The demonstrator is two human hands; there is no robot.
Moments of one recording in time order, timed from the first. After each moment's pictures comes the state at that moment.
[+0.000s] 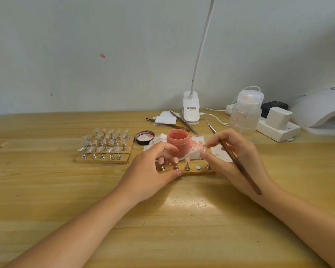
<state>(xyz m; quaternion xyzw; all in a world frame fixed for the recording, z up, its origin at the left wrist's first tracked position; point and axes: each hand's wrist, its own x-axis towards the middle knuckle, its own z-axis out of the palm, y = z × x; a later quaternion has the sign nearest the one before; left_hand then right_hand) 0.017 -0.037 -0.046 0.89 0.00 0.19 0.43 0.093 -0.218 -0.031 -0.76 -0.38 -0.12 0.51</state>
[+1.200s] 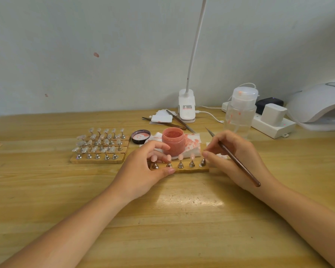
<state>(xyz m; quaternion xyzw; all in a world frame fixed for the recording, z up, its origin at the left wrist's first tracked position) 0.015 -0.036 -0.043 0.88 0.02 0.18 0.45 0.103 -0.230 -0.037 -0.77 -0.36 -0.07 0.52</state>
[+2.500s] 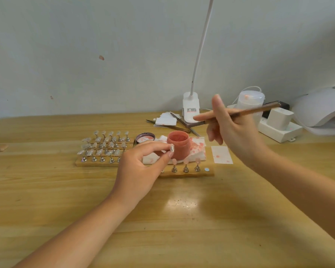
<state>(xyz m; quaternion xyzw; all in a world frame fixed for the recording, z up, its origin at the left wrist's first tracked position) 0.011 -0.042 -0.037 0.80 -0.02 0.38 0.46 0.110 -0.193 0.013 -0.71 -0.32 -0.04 0.63</state>
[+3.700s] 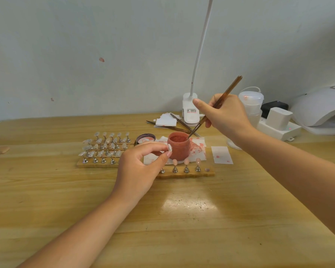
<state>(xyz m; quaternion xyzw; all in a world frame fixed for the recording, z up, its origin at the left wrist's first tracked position) 0.013 -0.037 -0.038 0.81 0.00 0.37 0.46 0.154 -0.174 0.017 -0.79 -0.27 -0.14 0.53</state>
